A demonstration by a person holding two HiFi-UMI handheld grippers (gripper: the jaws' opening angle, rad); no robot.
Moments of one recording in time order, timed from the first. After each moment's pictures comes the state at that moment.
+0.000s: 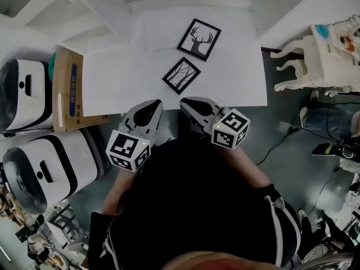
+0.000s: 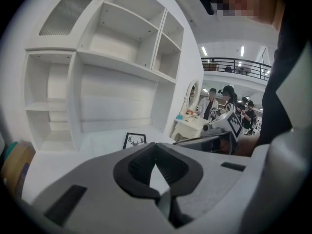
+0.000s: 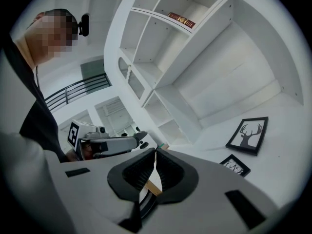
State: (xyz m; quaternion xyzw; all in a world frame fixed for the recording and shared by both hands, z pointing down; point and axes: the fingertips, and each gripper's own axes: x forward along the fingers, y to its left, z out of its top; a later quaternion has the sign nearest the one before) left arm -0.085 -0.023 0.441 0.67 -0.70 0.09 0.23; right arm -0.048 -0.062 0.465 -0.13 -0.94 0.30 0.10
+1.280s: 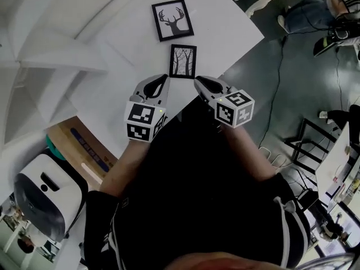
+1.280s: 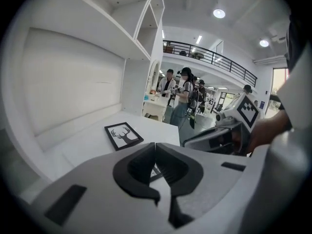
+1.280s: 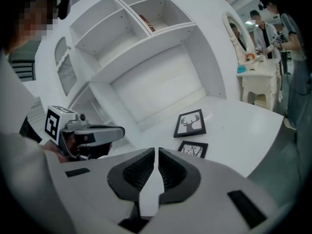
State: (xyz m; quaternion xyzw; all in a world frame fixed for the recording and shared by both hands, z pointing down) left arm -0.195 -0.078 0.520 0.84 -0.45 0.21 0.23; right arm -0.110 -0.078 0.552 0.32 -0.87 0.35 0.16
